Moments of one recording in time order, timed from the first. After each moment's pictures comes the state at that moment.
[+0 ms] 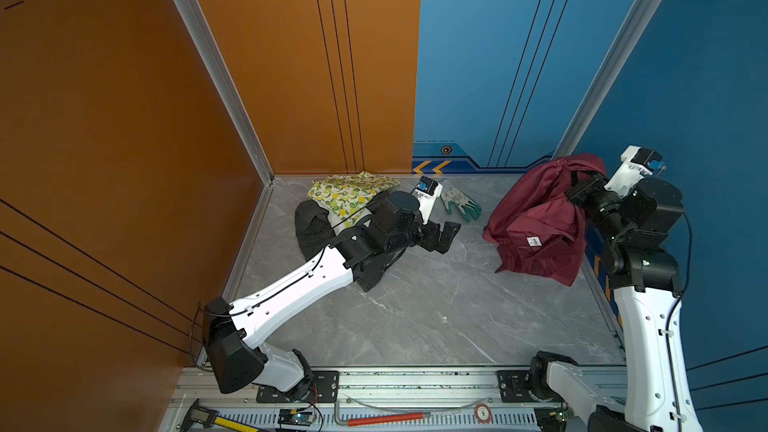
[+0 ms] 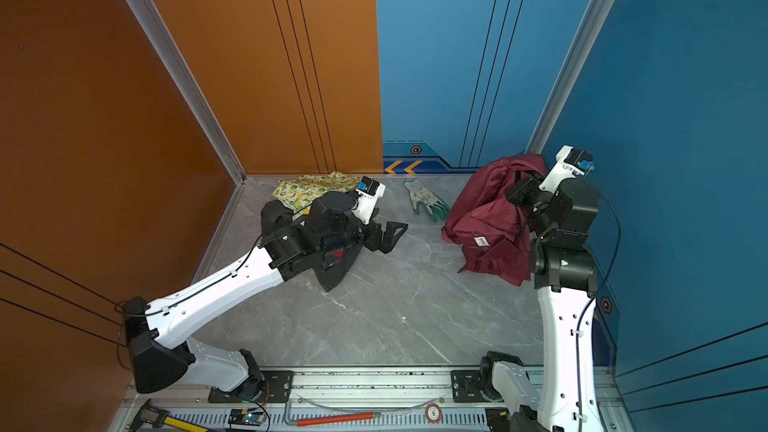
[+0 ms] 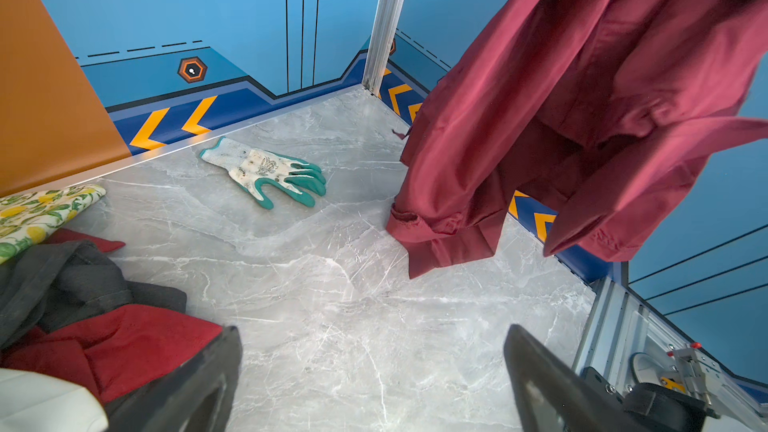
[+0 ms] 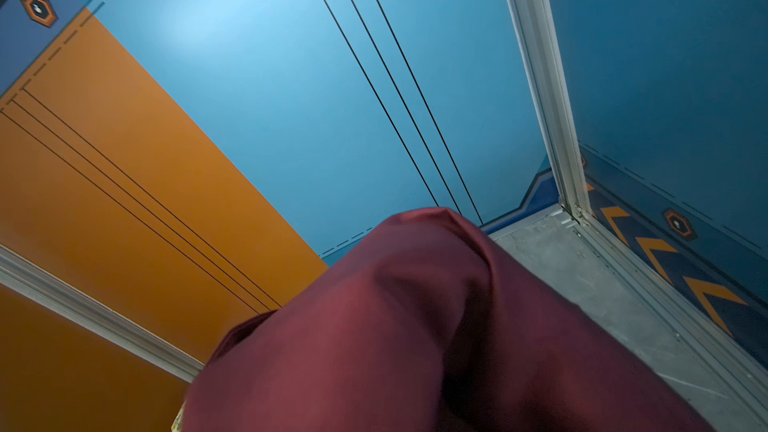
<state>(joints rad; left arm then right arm) -0.88 1.43 1.41 -0.36 -0.02 -0.28 -0.21 0.99 1.28 -0.40 -0.22 0.52</state>
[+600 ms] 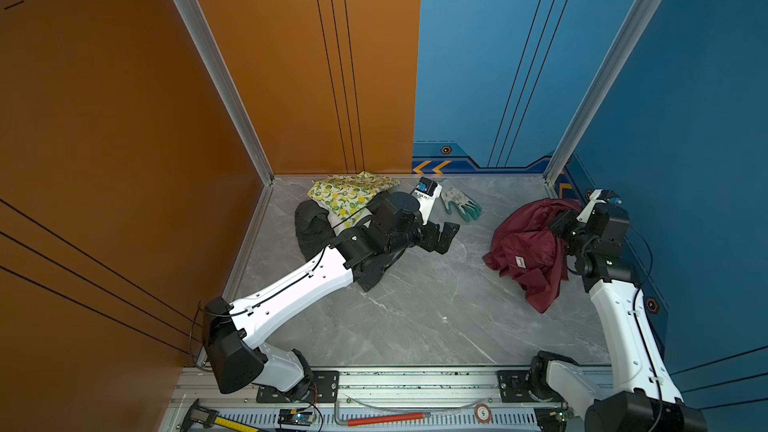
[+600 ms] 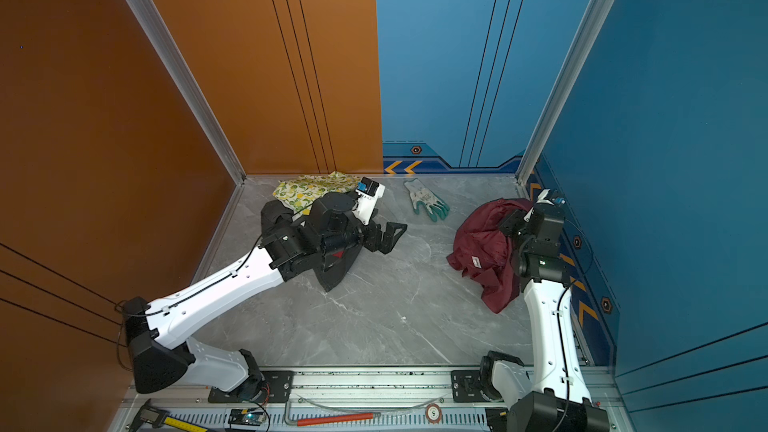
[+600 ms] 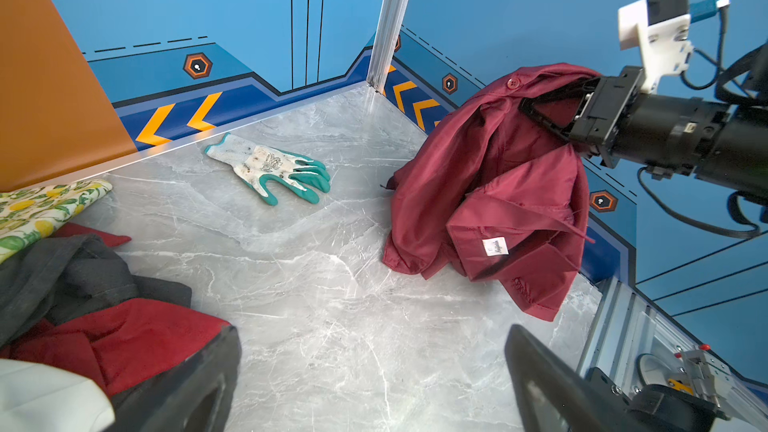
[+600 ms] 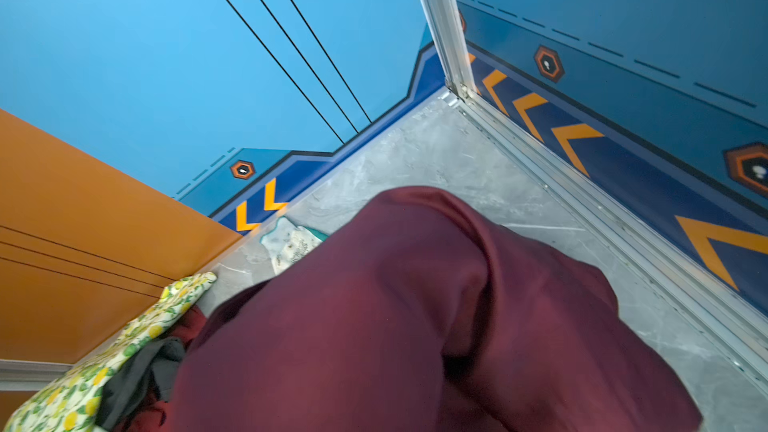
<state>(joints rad) -0.88 1.43 1.39 -0.36 -0.04 -0.29 -0.23 1.03 0.92 -0.34 -0.06 0.48</state>
